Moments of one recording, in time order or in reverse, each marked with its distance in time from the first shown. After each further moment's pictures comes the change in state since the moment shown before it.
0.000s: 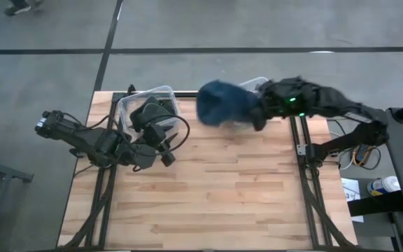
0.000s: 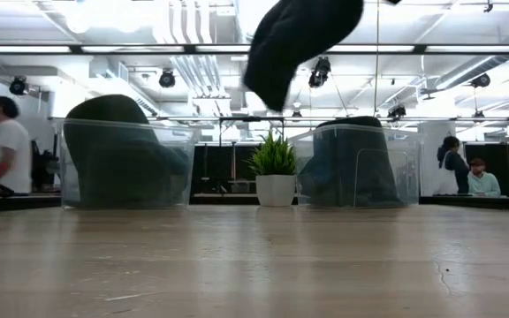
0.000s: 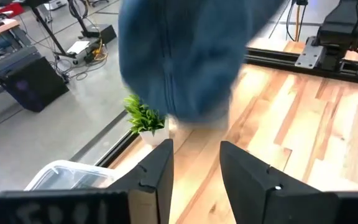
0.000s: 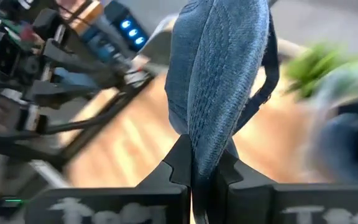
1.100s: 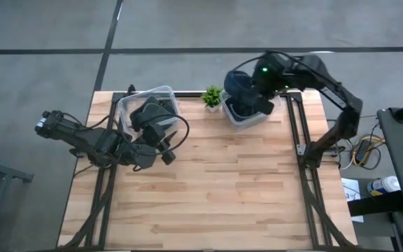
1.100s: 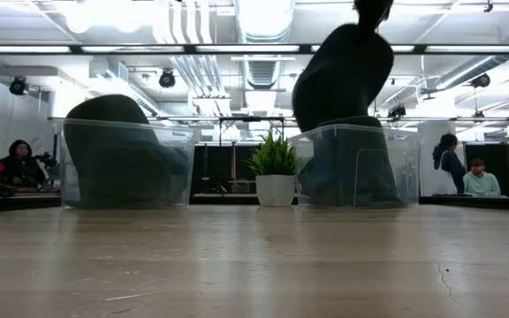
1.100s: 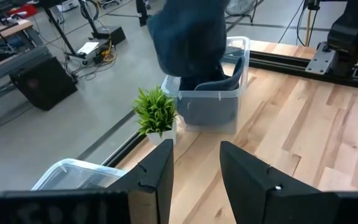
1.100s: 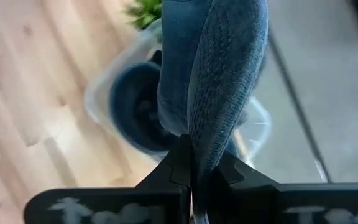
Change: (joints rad) left arm 0.003 0.001 -0.004 -0.002 -0.037 -0.019; right arm -0.313 0.342 0.487 -0.705 0.145 -0.811
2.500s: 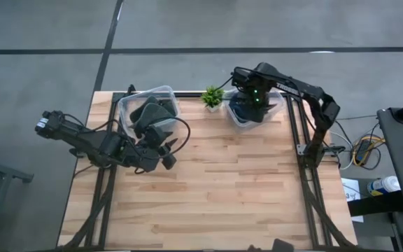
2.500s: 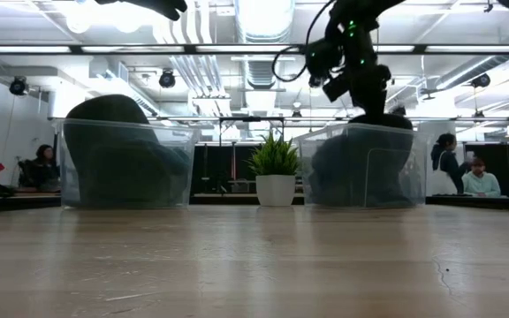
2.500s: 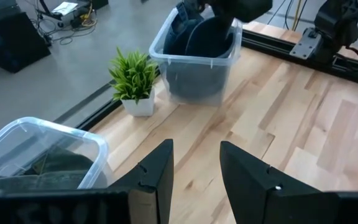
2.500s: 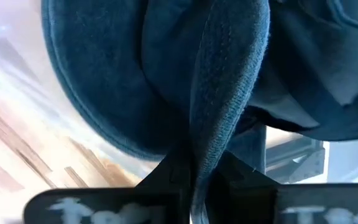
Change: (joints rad) left arm -0.002 0.000 -0.061 -0.027 0.109 -0.196; right arm -0.177 0.255 -0.347 0.016 -0.128 -0.134
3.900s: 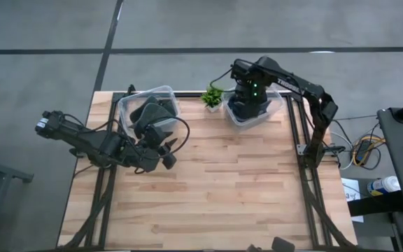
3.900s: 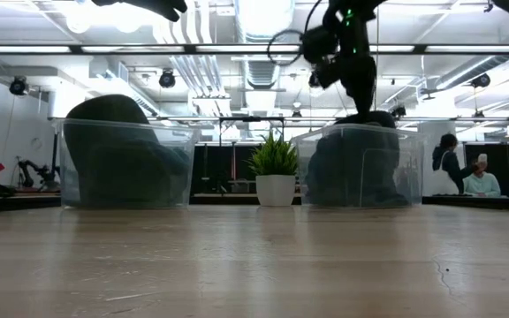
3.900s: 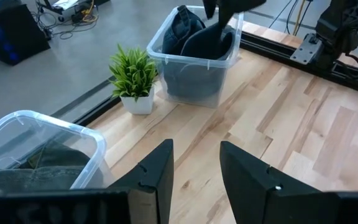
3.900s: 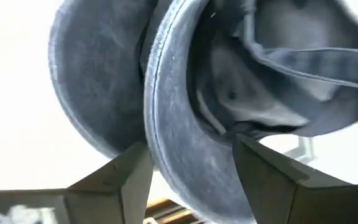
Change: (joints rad) left arm 0.000 -0.001 -0.003 0.001 -0.001 -0.044; right arm -0.003 0.026 0.129 -0.011 -0.026 0.053
